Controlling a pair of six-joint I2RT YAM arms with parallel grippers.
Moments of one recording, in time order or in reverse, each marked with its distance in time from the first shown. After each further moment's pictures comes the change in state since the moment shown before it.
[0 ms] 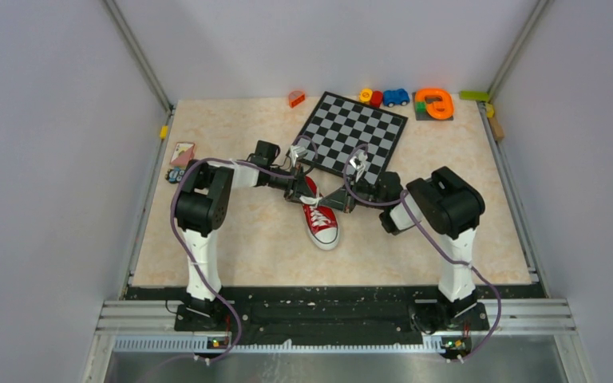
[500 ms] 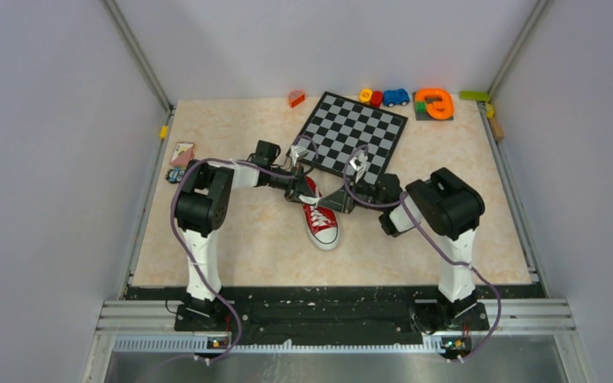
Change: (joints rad) left arm -0.003 -0.002 0.000 0.004 0.003 -0.003; right arm 0.018 -0.013 -0.021 0.016 0.045 0.032
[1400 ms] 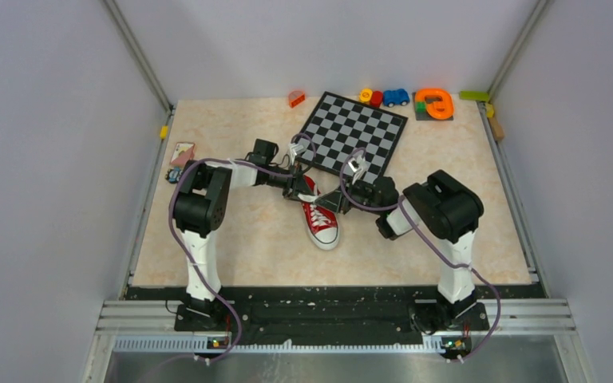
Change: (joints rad) left arm 0.011 -0.013 0.001 -0.003 -0.035 0.016; right arm 0.047 -0.019 -0.012 -0.030 0.146 -0.039
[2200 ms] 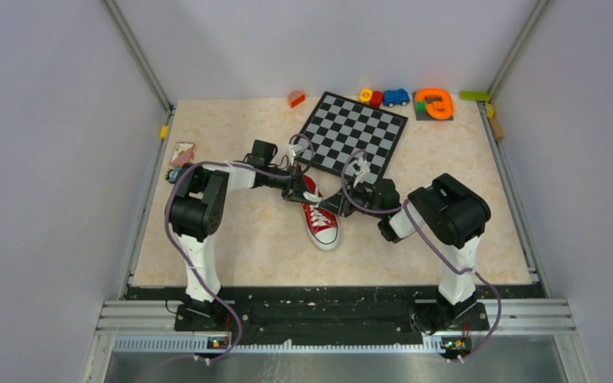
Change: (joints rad) left arm -0.006 -0.060 -0.055 0.027 -0.059 -0.046; right arm 0.015 -0.063 -0.047 -0.093 0.072 -0.011
